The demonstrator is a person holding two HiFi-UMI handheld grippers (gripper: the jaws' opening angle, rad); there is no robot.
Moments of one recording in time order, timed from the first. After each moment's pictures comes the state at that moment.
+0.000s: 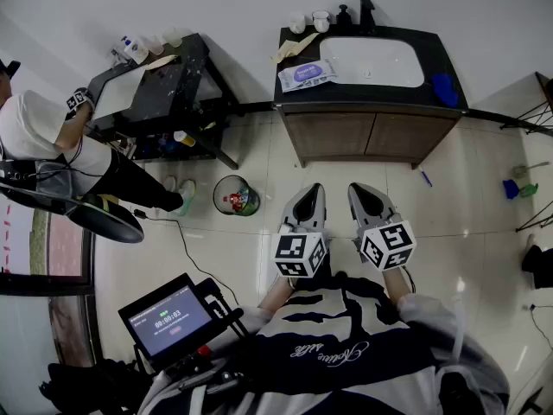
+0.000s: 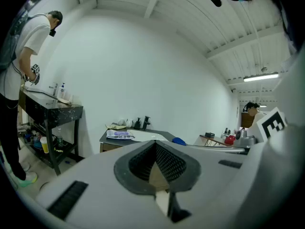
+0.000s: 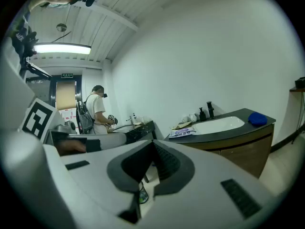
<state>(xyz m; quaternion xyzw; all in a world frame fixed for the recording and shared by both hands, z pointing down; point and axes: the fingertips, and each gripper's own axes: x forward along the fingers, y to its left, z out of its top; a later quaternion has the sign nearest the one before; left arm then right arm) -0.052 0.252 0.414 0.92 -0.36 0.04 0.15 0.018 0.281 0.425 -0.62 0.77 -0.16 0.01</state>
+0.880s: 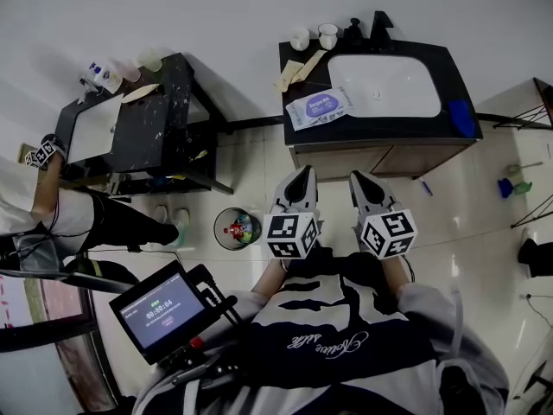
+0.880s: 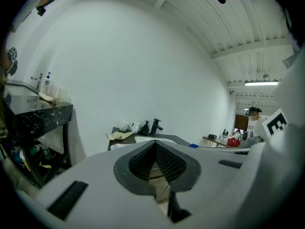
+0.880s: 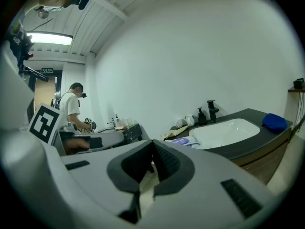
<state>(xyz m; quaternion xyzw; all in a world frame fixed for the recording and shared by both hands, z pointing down) -0.050 0.000 0.431 0.93 -0.32 0.05 0.16 0.032 0.057 0.441 -0.67 0.72 -0.18 0.01</state>
